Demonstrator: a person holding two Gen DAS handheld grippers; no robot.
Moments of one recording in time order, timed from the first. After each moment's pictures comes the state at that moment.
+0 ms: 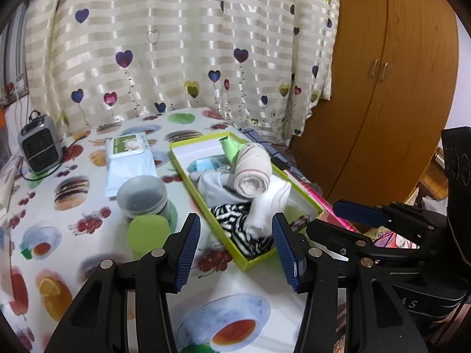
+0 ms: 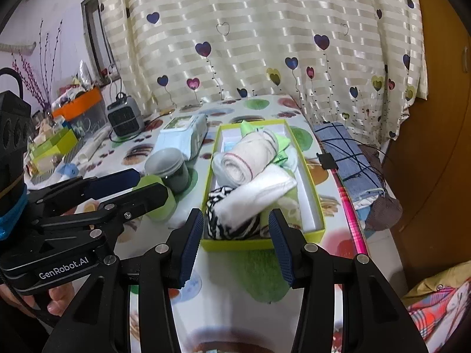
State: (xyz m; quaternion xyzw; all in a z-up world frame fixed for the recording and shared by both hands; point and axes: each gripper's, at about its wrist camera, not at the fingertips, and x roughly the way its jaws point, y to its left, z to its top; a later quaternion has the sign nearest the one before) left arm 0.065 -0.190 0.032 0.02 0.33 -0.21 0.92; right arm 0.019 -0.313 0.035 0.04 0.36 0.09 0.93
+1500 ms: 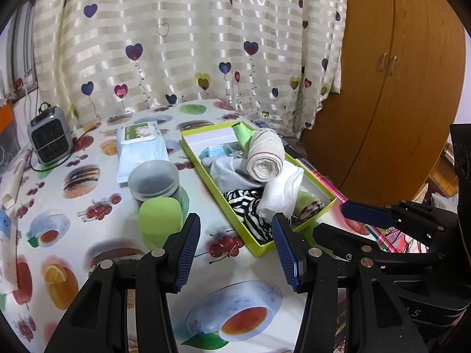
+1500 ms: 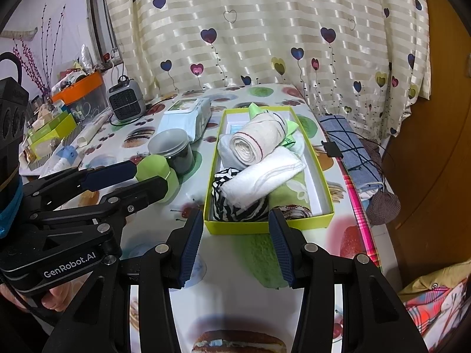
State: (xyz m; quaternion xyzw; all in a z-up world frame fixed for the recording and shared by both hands) left arm 0.057 -0.182 0.023 0.02 0.34 -0.19 0.92; right arm 0.012 -0.300 0.023 0.02 0.38 0.09 0.92
